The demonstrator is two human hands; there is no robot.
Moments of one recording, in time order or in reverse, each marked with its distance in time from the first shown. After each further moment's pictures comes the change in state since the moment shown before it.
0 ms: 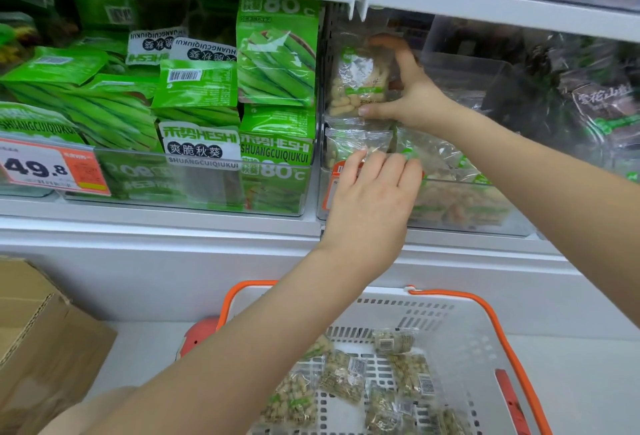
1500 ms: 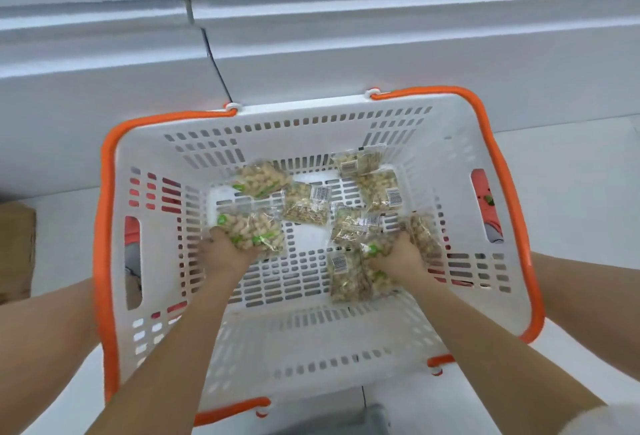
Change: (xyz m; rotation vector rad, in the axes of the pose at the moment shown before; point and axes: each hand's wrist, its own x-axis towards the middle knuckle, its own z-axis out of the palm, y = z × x) left_hand -0.336 -0.029 0.186 -0.254 -1.066 -1.282; right_hand -0.433 0.149 0.222 0.078 -0.462 1.473
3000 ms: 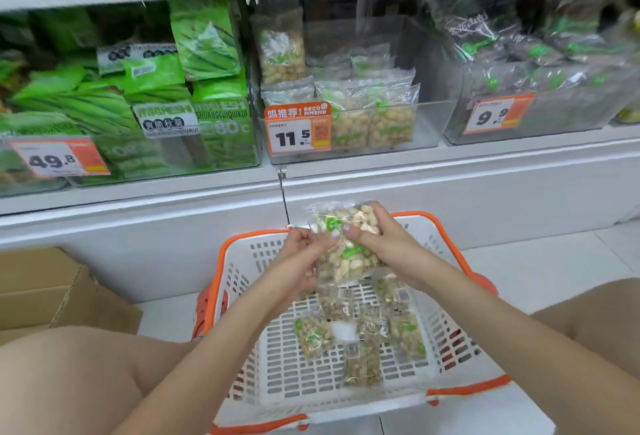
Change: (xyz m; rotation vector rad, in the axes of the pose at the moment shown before) left_hand -0.234 0.101 -0.154 -0.895 -0.489 0.633; right_hand -0.207 -0.100 -0.109 0.585 -0.187 -0.985
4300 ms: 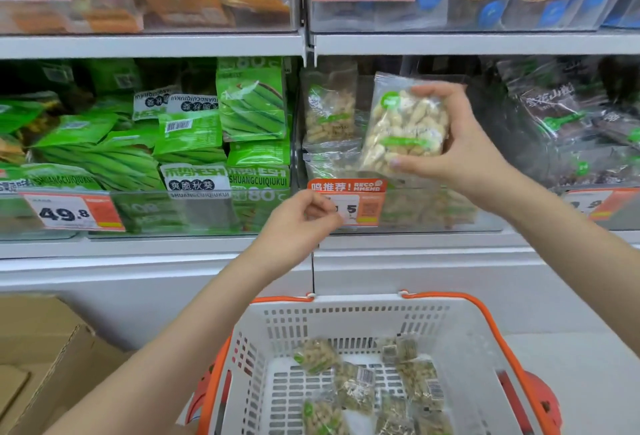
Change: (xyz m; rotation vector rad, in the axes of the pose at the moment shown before) left_hand 0.067 0.141 -0.042 0.571 0.286 0.317; right_hand 0.119 -0.178 -0.052 -0.269 0.059 -0.657
